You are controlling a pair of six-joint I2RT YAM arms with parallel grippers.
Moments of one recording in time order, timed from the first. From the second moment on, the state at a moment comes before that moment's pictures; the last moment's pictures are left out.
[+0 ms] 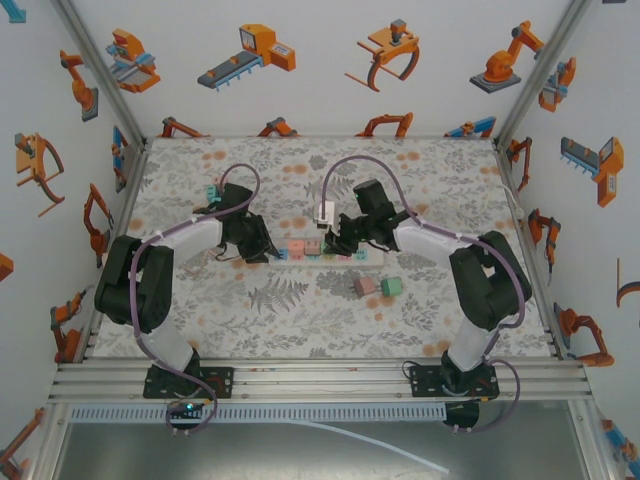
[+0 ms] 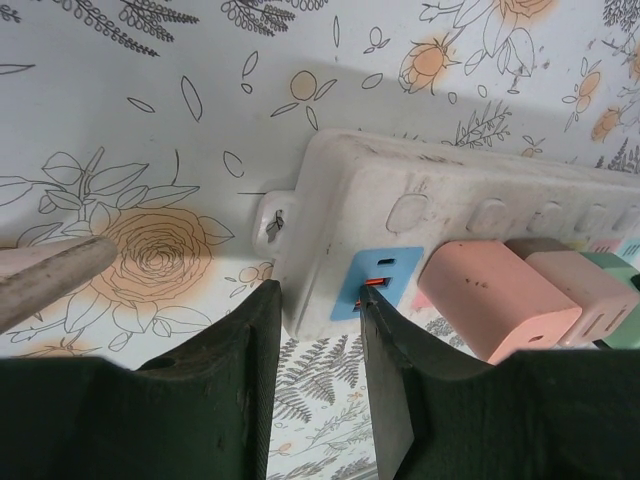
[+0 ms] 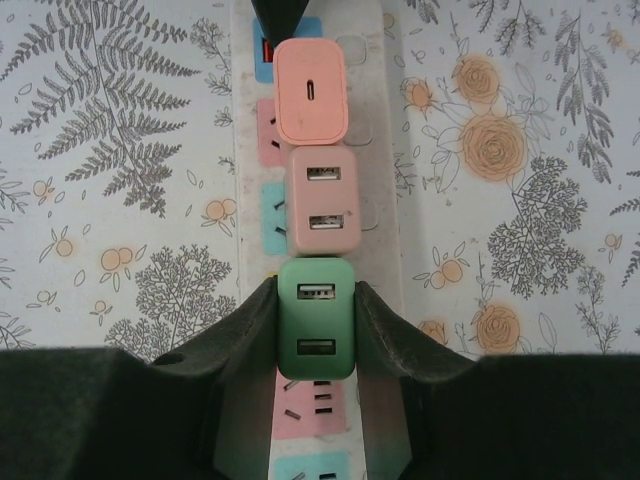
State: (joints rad) left arm -0.39 1.70 1.01 -0.41 0.21 -0.70; right arm 0.56 1.74 1.06 -0.11 -0.71 -0.74
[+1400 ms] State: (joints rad) left arm -0.38 1.29 1.04 -0.43 0.26 -0.45; right arm 0.51 1.34 0.70 0.60 -0.31 0.52
